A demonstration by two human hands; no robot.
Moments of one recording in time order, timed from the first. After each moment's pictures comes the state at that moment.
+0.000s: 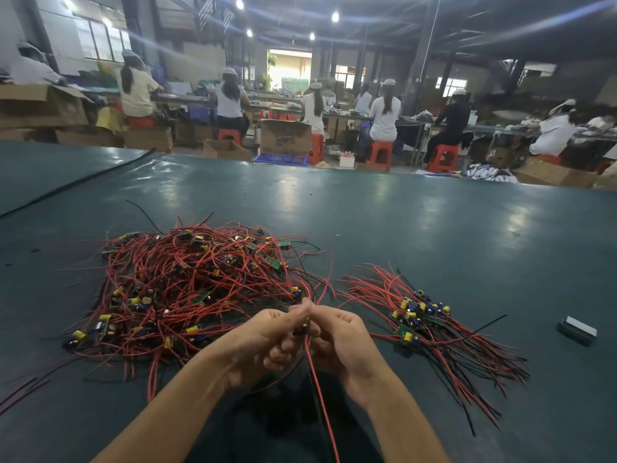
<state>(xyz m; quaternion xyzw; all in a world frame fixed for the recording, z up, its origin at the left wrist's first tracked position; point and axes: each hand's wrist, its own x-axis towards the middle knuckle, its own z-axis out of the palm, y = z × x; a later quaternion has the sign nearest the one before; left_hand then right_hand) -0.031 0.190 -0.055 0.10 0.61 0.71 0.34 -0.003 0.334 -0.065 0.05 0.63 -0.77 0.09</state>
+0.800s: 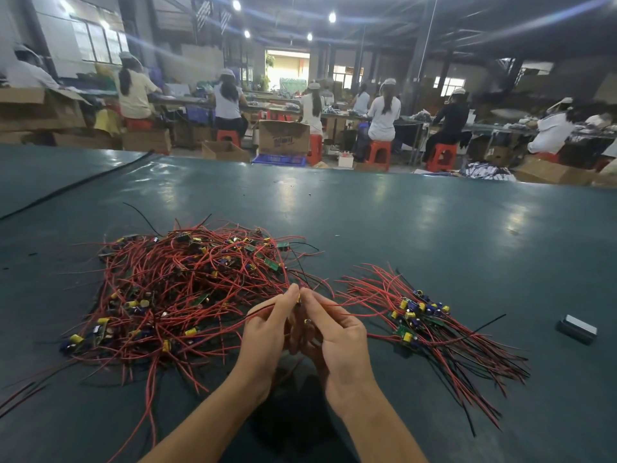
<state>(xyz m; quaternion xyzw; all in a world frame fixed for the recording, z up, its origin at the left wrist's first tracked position) -0.023 0.222 -0.074 0.02 0.56 0.83 0.03 0.004 0.310 -0.061 0.10 0.49 -0.86 -0.05</state>
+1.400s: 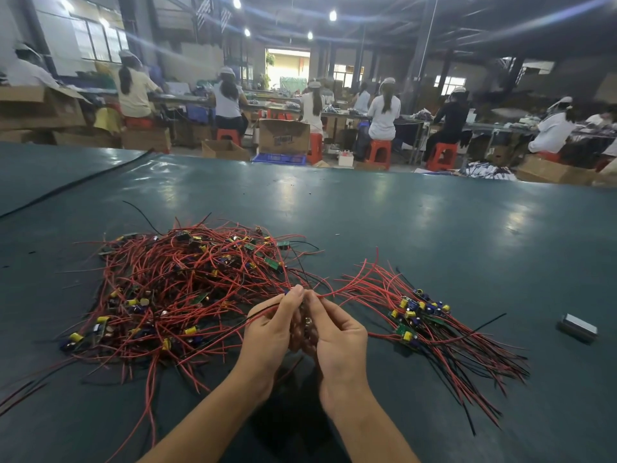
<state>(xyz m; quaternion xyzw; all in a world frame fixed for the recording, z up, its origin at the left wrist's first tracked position) -0.027 0.223 -0.082 0.04 0.58 0.81 0.01 0.004 0.303 -0.064 0.12 0.51 -0.84 -0.11</state>
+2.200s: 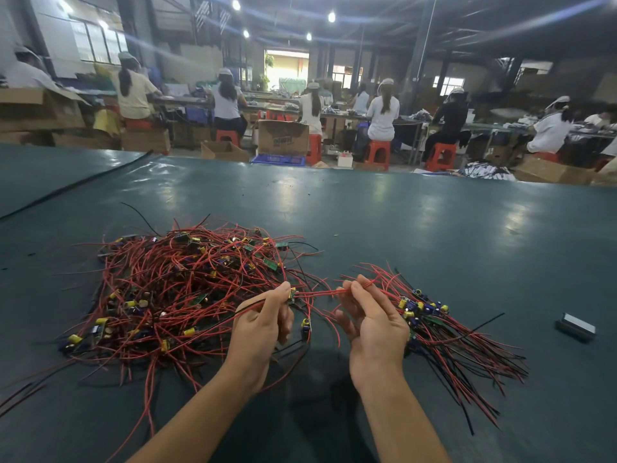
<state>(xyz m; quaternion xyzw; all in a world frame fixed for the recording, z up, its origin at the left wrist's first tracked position) -0.037 0.213 -0.081 0.05 0.61 0.79 -0.02 -0.003 0.341 -0.051 0.20 0.39 -0.87 -0.21</state>
